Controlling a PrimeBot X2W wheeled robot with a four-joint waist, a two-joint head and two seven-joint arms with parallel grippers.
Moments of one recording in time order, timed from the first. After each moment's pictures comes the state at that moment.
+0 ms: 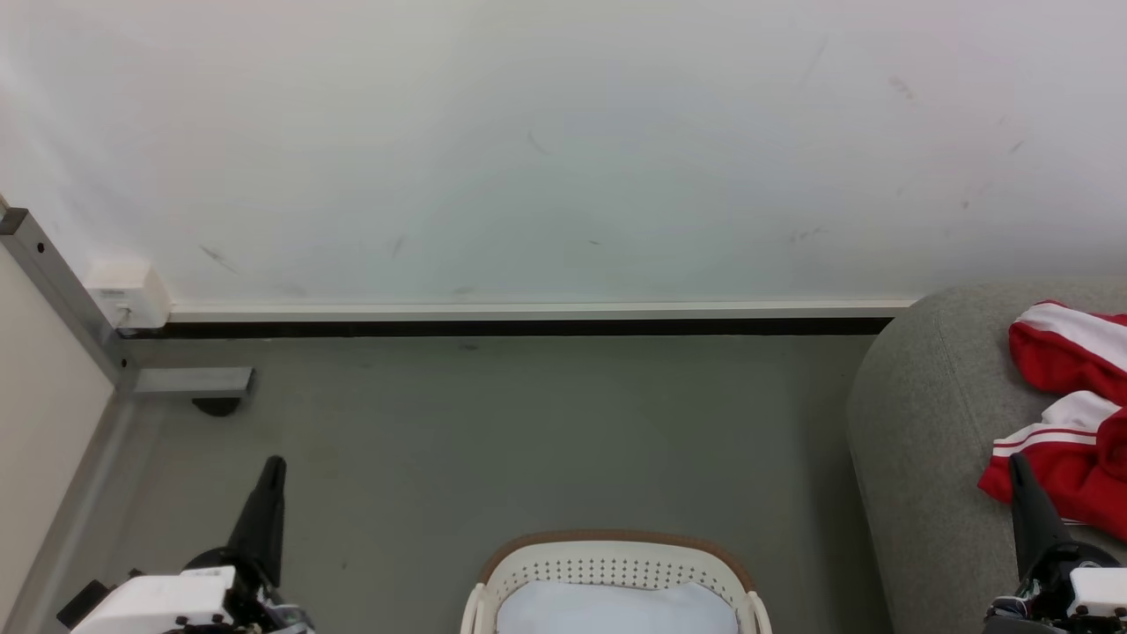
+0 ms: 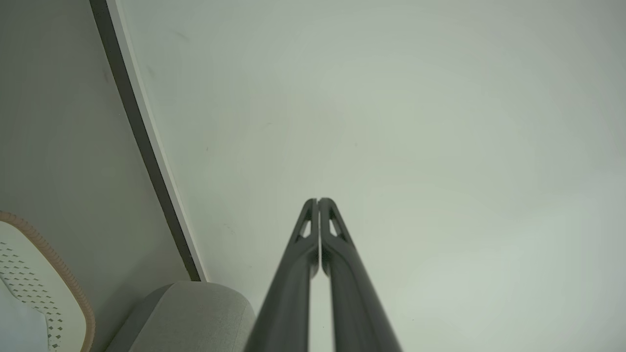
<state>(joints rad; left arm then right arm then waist) -0.10 0.05 0.12 0.15 -1.61 -0.04 0.11 -0.12 -0.26 0.16 0.22 1.86 0.13 -0.11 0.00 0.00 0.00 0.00</state>
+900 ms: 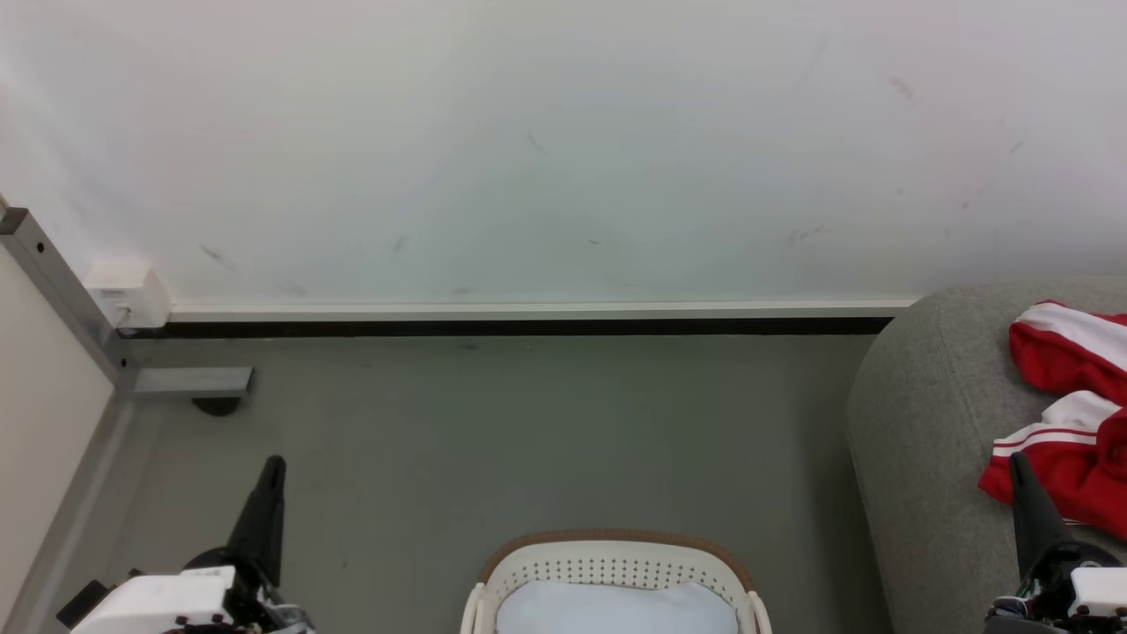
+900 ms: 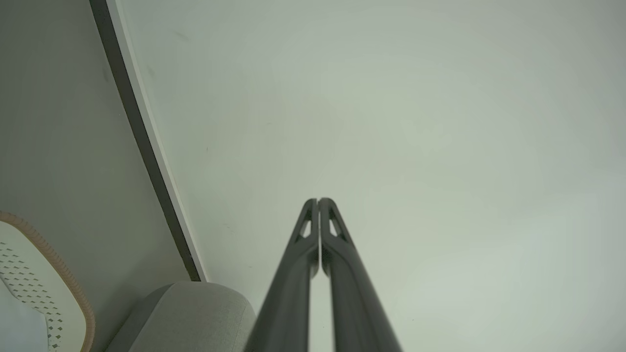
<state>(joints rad) -0.10 0.05 0.12 0.15 -1.61 -0.04 0.11 -0.12 -0.30 0.21 0.20 1.89 0.13 -0.14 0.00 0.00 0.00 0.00</state>
